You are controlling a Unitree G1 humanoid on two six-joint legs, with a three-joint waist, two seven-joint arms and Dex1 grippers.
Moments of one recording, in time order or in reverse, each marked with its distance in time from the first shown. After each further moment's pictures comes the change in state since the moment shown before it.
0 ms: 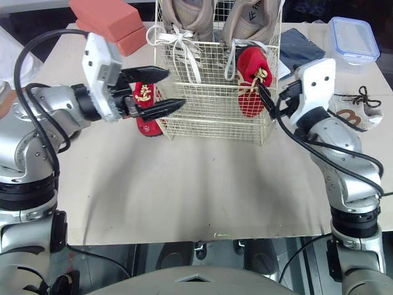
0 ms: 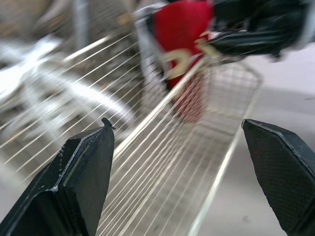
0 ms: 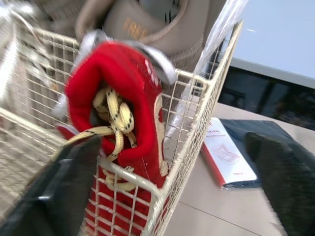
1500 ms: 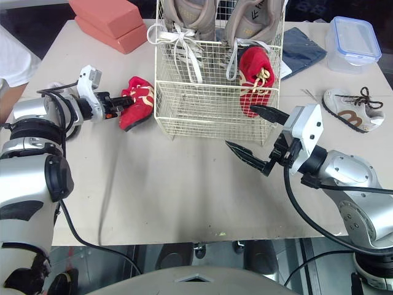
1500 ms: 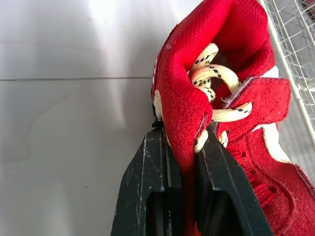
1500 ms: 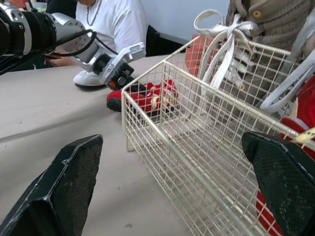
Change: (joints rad) left arm -0.531 -0.055 -0.044 1.474 0.375 -0.105 -0.116; right arm 0.224 -0.092 0.042 -0.187 0.193 -0.095 0.350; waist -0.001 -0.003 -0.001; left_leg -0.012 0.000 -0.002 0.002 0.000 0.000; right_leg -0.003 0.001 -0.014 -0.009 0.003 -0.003
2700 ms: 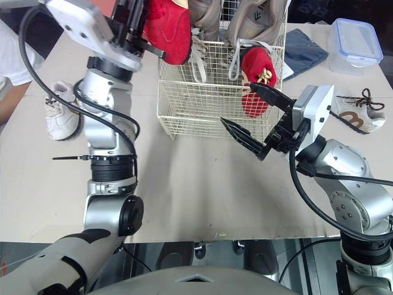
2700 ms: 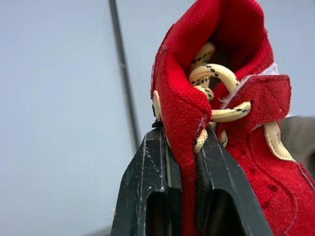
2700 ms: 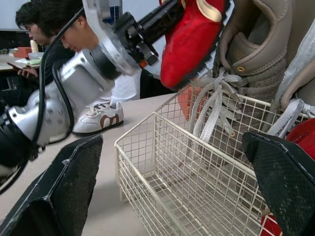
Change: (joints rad) left arm 0.338 -0.548 0.011 -1.028 0.168 -1.039 0.571; right arm -0.093 0.085 0.001 0.043 0.073 -0.018 -0.076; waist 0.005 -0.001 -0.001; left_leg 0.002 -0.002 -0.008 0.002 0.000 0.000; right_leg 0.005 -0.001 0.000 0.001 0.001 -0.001
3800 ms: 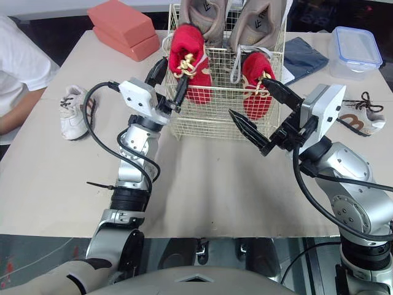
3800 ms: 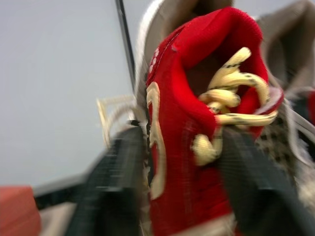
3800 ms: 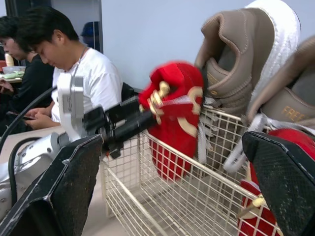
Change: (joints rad) left arm 0.294 -0.023 -0.128 0.041 -0.054 -0.010 0.004; right arm 0.035 0.017 -0.025 -0.020 -0.011 -0.024 -0.075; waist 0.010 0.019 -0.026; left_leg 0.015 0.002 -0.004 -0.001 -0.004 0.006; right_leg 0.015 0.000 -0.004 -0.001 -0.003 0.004
